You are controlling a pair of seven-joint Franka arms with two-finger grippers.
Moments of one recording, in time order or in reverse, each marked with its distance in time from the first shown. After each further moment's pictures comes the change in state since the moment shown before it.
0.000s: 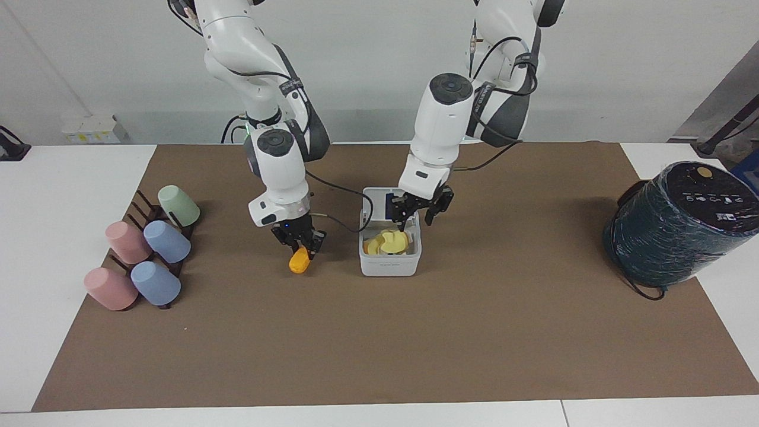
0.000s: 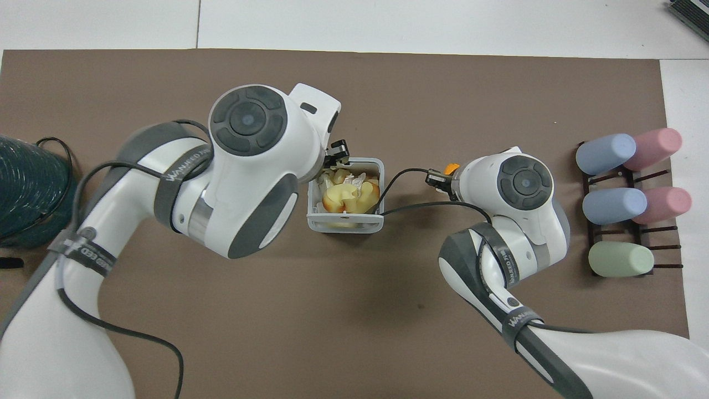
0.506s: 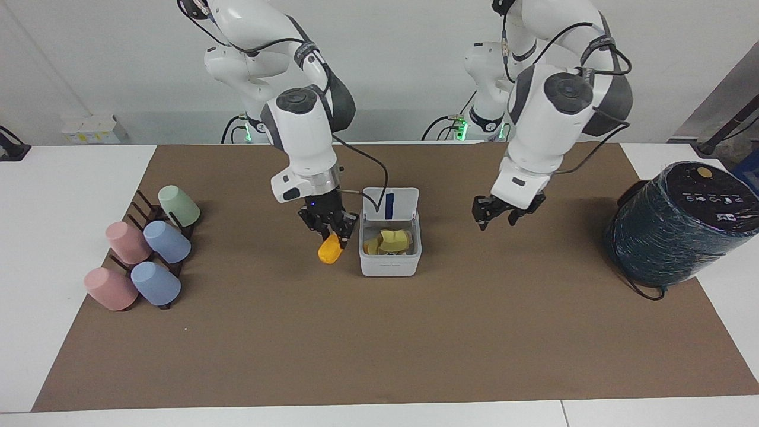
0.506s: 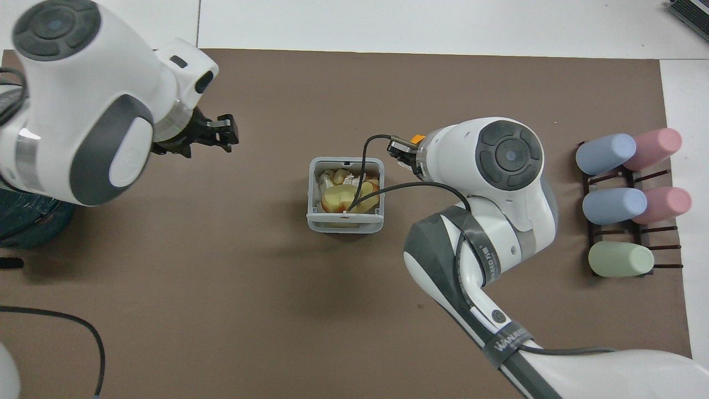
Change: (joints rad) left arm 0.269 -0.036 0.016 0.067 0.000 -0.215 0.464; right arm 0.126 0.014 0.022 0.245 0.074 -0.126 0.212
